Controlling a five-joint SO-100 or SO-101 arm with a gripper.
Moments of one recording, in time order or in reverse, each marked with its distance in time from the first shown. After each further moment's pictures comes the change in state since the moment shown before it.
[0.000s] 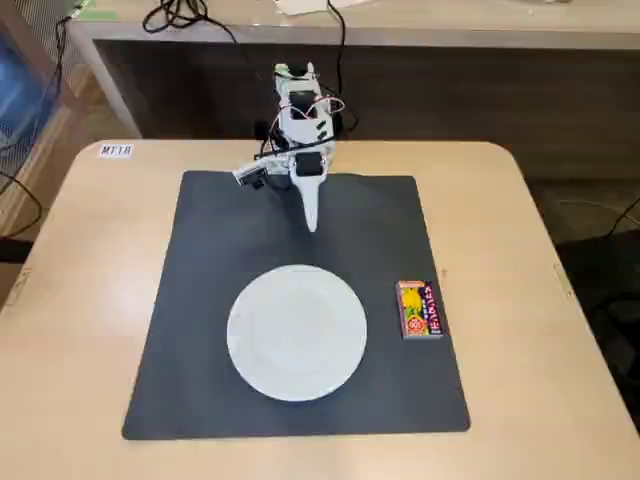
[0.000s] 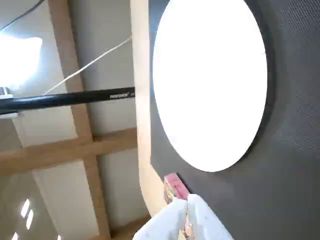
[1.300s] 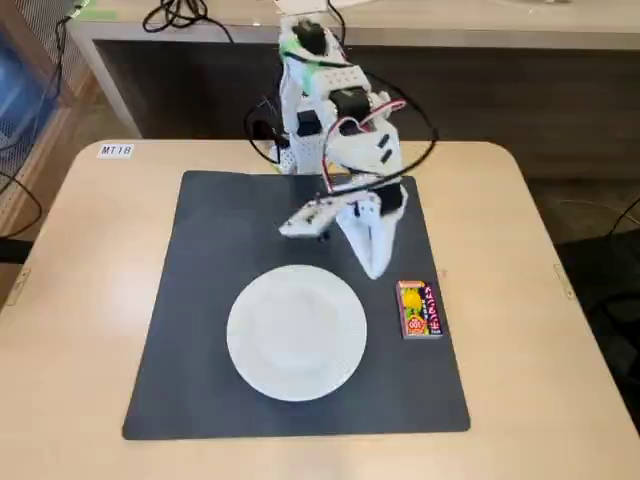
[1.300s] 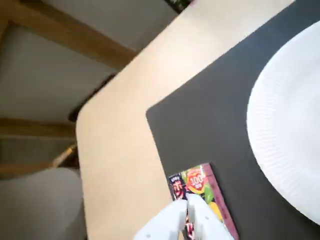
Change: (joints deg) arm -17.7 -106.8 -104.5 11.1 -37.2
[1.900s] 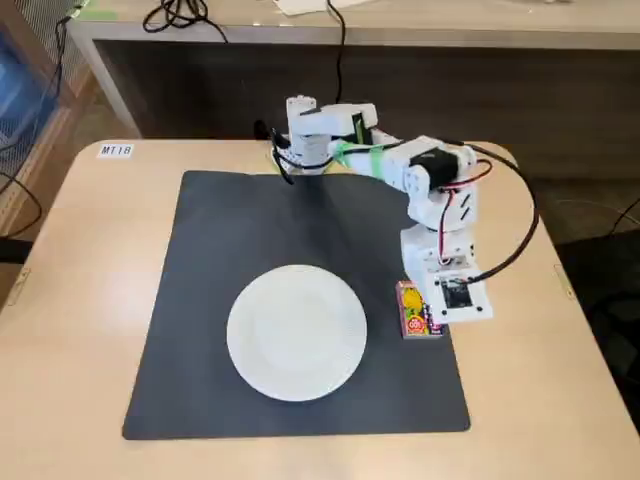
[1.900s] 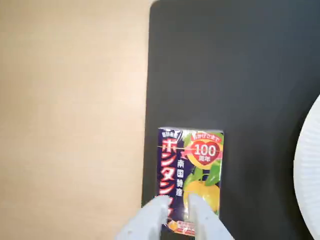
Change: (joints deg) arm -7.6 -51.5 -73.1 41.8 -22.4
